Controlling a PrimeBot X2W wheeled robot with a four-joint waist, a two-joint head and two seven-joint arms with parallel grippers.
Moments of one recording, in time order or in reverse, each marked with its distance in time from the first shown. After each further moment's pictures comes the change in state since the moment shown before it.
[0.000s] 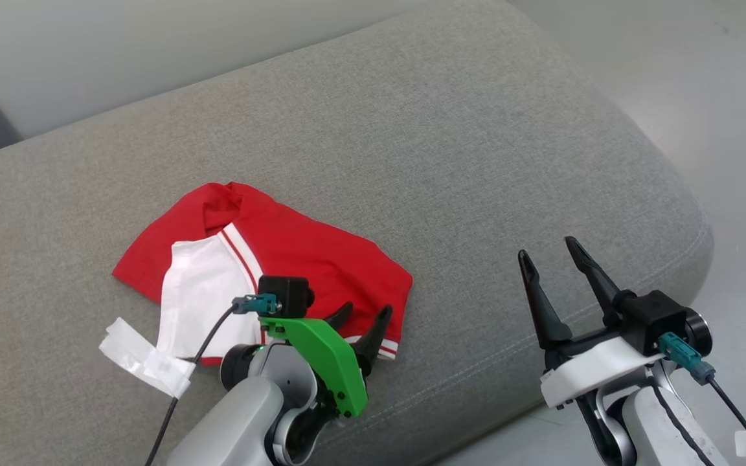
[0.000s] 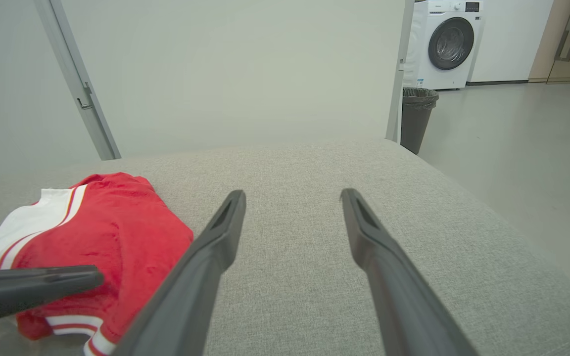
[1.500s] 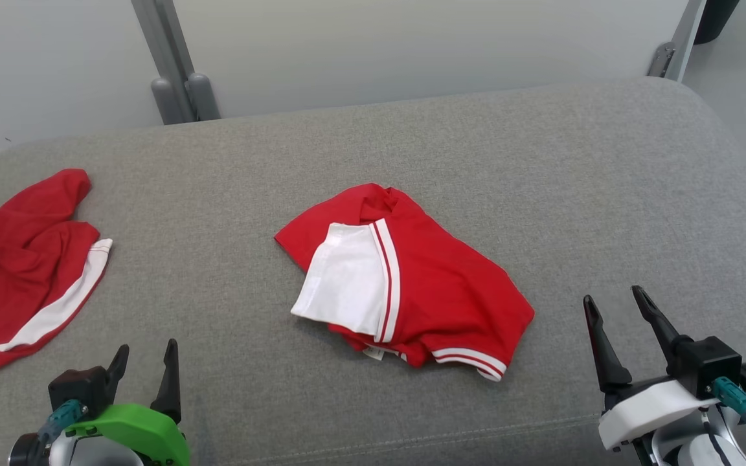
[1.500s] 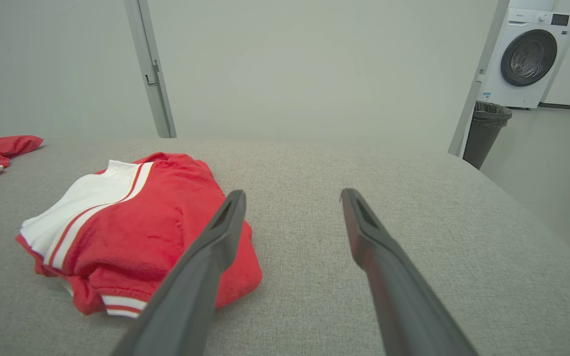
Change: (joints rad) left arm 0.283 0.265 0.307 -0.041 0.251 0.118 -0.349; right arm 0.143 -0.070 -0.101 -0.018 -0.009 -0.026 0.000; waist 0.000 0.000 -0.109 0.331
